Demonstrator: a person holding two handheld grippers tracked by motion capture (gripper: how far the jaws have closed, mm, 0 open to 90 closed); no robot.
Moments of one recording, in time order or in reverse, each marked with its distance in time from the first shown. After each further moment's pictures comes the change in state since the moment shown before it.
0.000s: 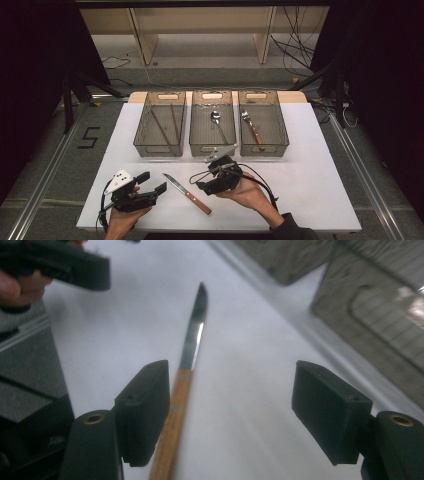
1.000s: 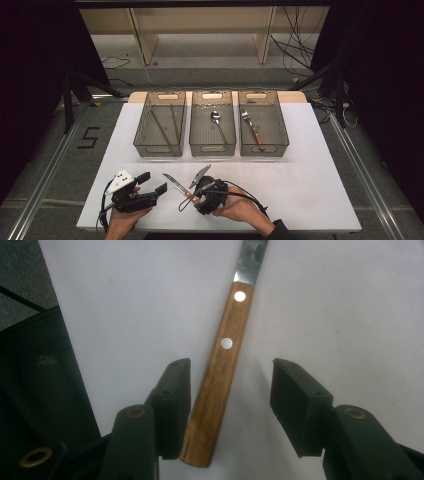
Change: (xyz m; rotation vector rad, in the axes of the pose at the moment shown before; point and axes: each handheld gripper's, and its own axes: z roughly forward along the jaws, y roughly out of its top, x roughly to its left) left arm -0.002 -0.001 0.000 0.007 0.002 0.011; right arm 0.034 -0.017 0.046 0.297 0.014 -0.137
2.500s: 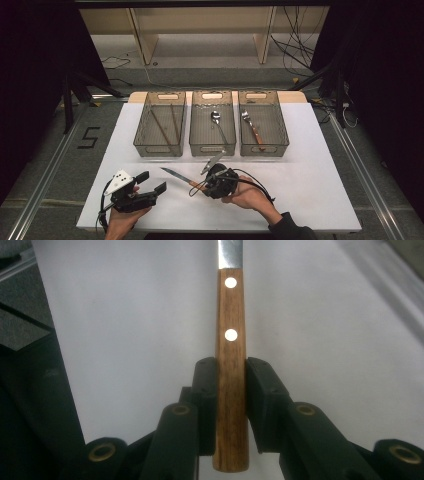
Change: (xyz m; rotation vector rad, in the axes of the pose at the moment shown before) left arm 0.001 0.001 -0.002 -0.017 0.010 0.001; right arm -0.037 -0.008 -0.022 -0.081 0.050 0.059
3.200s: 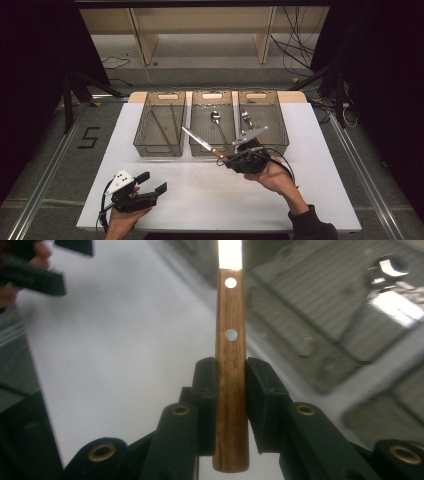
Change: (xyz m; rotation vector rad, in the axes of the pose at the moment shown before) left arm -0.001 -0.001 0.002 0.009 -0.002 0.001; right arm -0.045 -0.014 -0.090 -0.252 -0.131 0.103
